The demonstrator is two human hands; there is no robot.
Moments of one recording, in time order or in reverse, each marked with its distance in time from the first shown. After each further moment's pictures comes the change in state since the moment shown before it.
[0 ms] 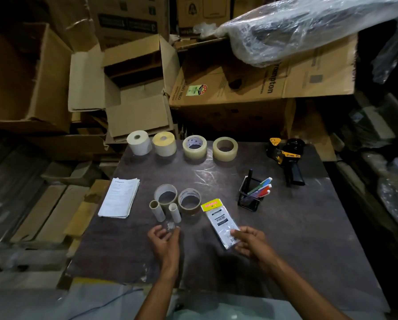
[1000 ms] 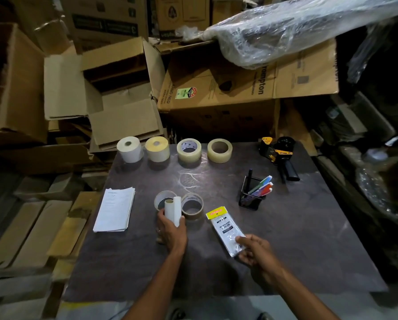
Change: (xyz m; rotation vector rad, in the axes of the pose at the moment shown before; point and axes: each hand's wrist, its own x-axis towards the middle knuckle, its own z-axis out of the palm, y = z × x) left_hand 0.051 0.021 0.030 0.646 -0.130 0.195; right_hand -0.014 0.028 0.029 0.100 0.165 -0.024
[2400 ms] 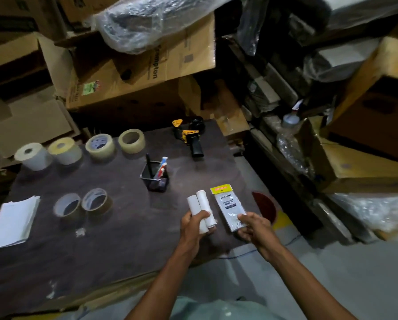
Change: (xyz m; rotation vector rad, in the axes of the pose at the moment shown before) left_hand -0.289 0.121 0.165 -0.574 -0.777 -0.335; right_hand -0.042 -0.044 -0.299 0.161 0.186 -0.083
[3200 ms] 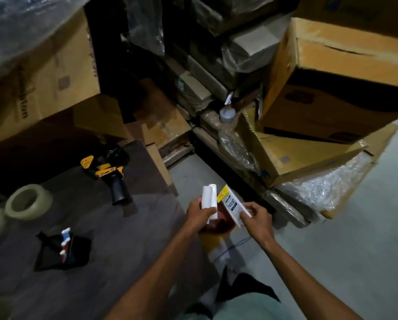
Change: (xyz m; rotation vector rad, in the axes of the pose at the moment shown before) left_hand 0.142 -0.009 0.242 0.791 -0.327 0.088; right_hand 0.126 -0.086 -0.168 -0.544 0.522 -0.307
